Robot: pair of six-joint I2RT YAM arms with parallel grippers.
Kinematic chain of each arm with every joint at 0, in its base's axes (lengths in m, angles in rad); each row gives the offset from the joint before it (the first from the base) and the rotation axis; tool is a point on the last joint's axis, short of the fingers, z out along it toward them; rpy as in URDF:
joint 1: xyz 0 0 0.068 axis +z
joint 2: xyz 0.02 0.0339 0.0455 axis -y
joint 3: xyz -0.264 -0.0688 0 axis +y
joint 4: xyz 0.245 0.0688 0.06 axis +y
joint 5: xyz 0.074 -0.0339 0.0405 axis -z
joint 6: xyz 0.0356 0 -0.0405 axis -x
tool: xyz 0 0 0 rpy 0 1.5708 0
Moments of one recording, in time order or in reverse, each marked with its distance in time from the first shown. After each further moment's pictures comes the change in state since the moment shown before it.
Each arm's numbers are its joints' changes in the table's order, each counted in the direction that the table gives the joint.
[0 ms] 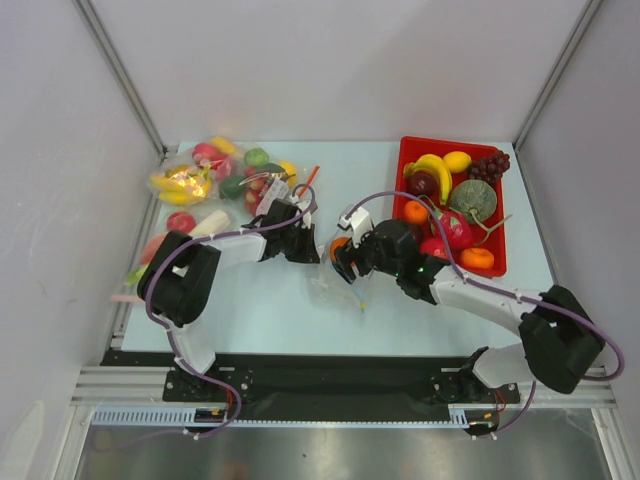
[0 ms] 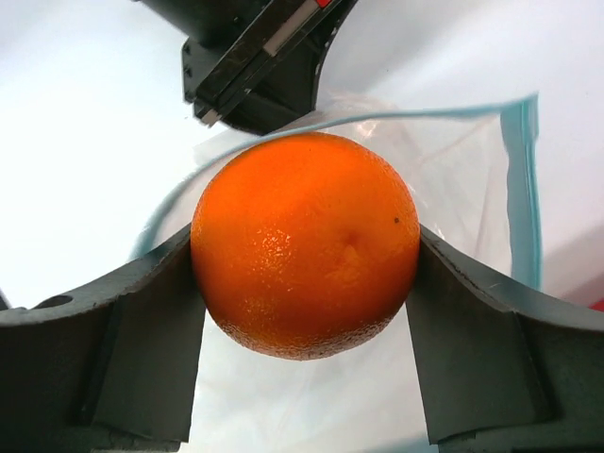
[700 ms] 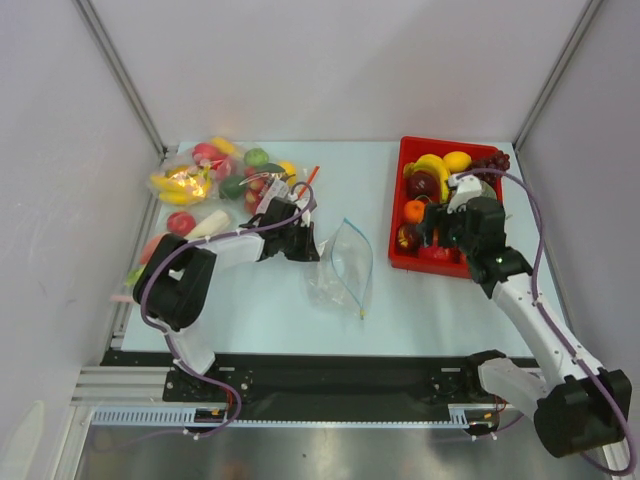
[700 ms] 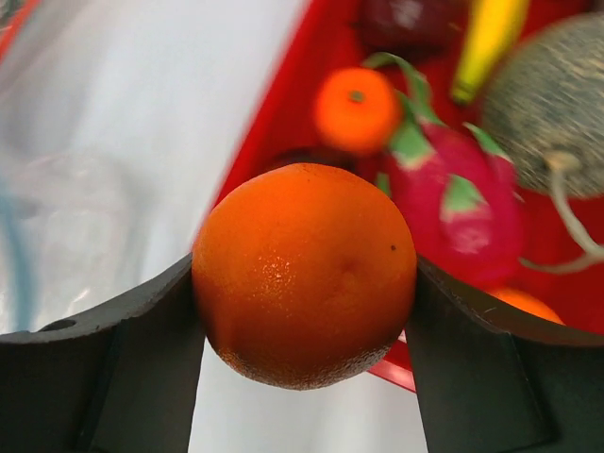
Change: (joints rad) left arm 0.000 0.026 0.000 0.013 -0.004 0.000; right arm -0.472 0.406 -0.018 0.425 0.079 -0.092
